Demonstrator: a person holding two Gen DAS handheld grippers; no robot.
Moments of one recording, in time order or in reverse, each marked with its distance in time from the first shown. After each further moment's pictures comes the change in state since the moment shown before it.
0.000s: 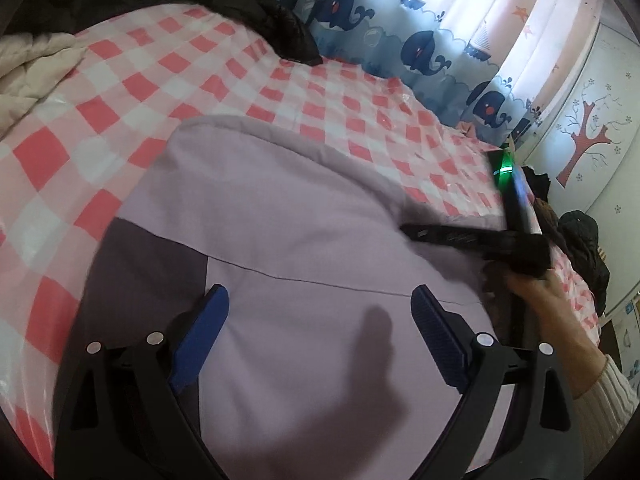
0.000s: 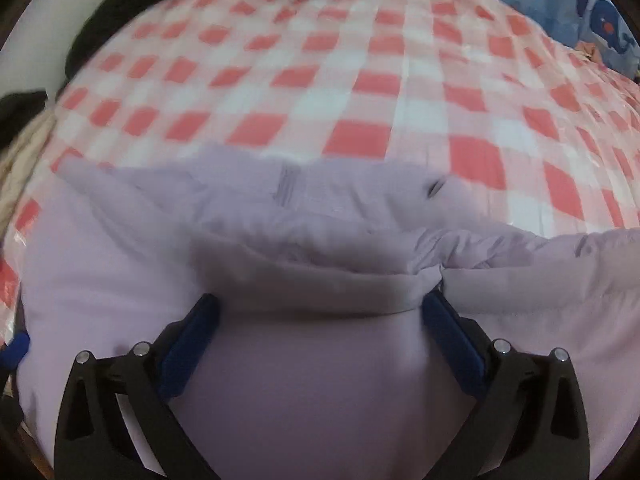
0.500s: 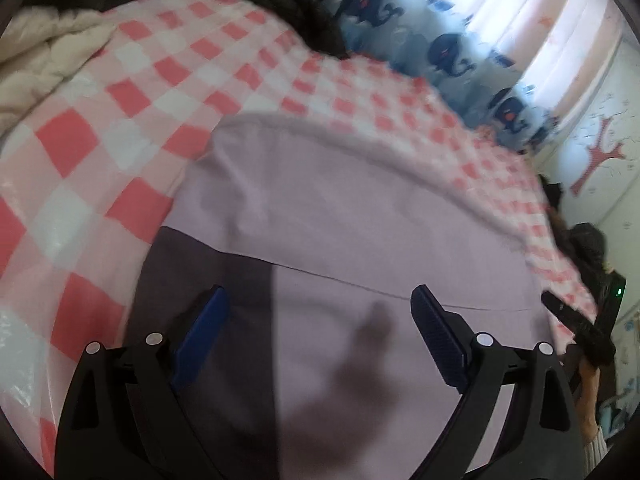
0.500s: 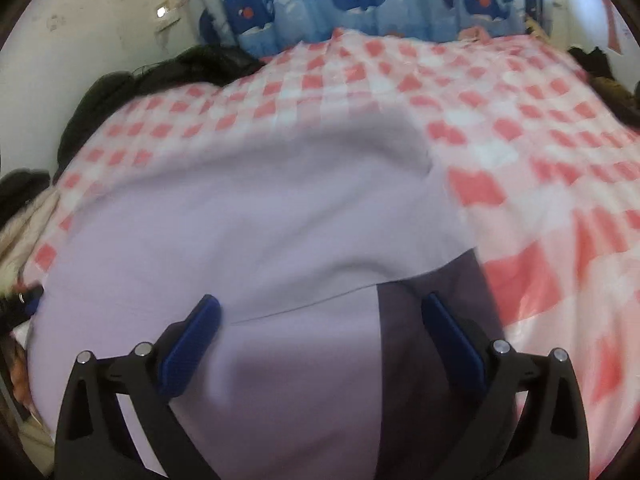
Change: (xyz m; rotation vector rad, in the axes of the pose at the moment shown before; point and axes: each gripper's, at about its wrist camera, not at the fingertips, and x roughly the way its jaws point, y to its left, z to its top) left arm -0.008 0.032 0.012 -0.049 0.023 0.011; right arm -0.125 -0.127 -0.128 0.233 -0.330 -0.010
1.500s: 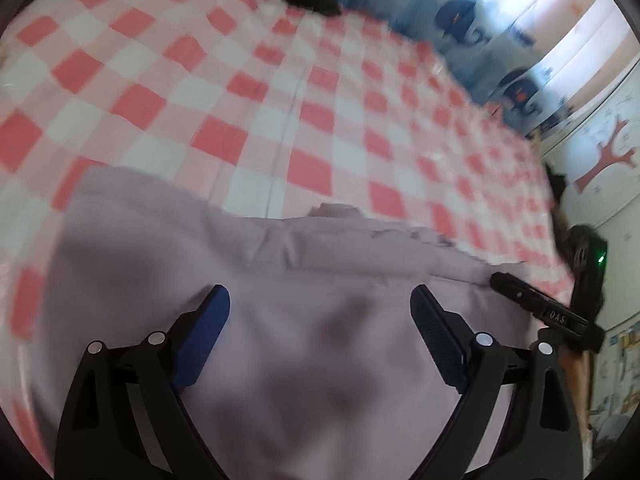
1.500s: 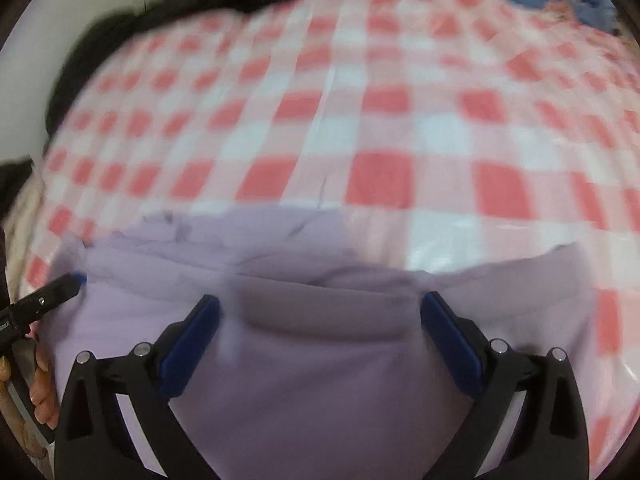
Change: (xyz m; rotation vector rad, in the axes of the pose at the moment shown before) left arm 0.096 -0.039 0.089 -0.051 0.168 -0.029; right arm 0.143 0.064 0.104 -0.081 0.305 0.035
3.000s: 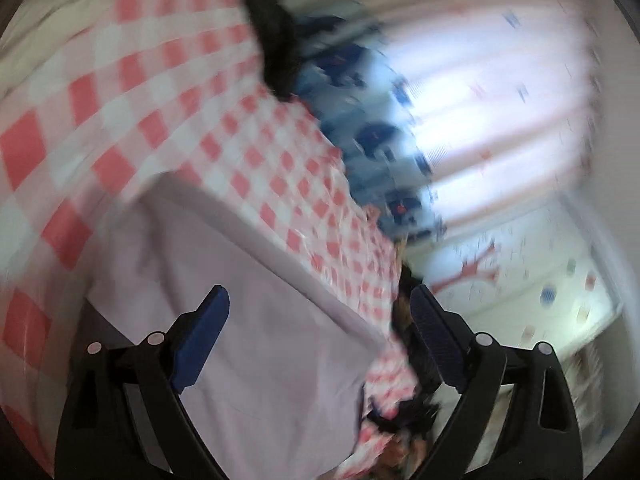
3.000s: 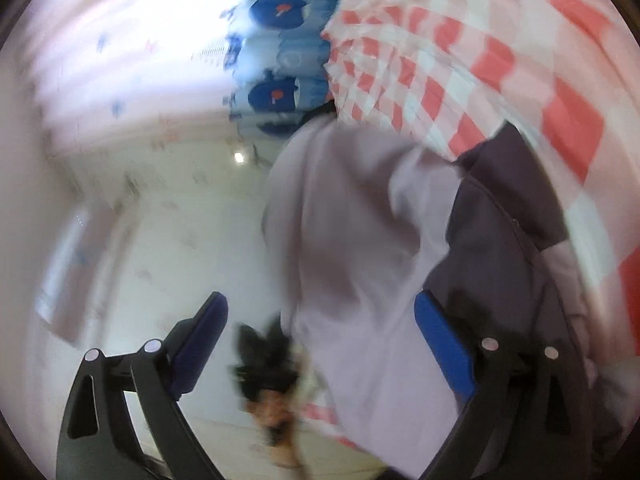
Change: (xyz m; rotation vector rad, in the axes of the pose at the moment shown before) left arm -0.175 0.044 -0.043 -0.283 -0.208 -0.488; right arm -0.159 -0.144 -0.169 0.710 -0.227 0.903
